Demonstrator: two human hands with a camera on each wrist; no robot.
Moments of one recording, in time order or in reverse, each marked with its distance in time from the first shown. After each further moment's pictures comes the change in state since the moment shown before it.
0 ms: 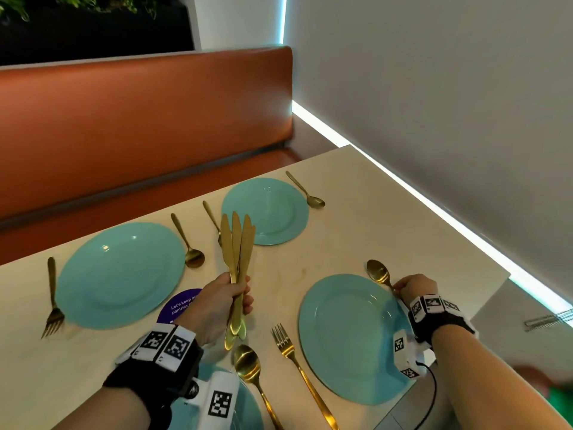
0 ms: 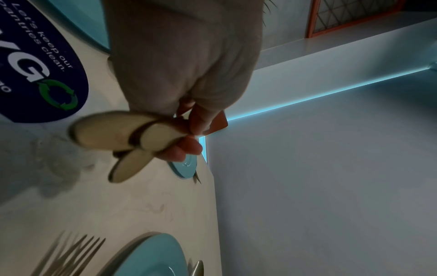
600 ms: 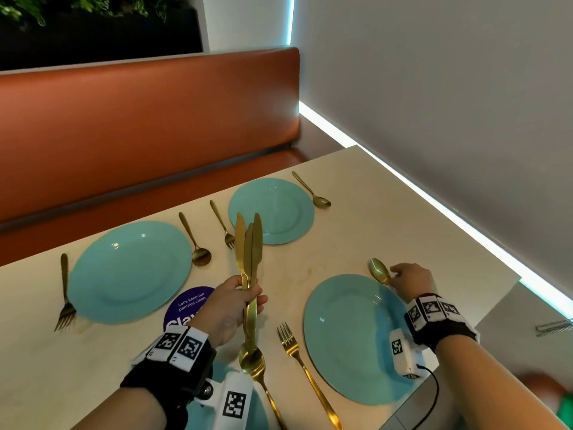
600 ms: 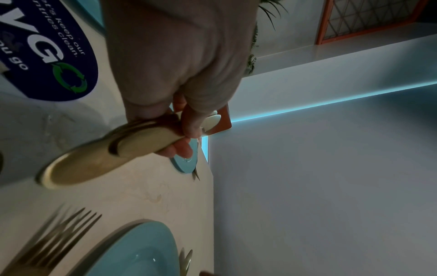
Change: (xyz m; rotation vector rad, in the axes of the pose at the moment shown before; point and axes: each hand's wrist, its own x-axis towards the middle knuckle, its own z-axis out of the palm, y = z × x) left_hand 0.001 -0.009 0.011 -0.003 0.082 0.006; right_hand -0.017 -0.027 -0.006 0.039 0.078 -0.135
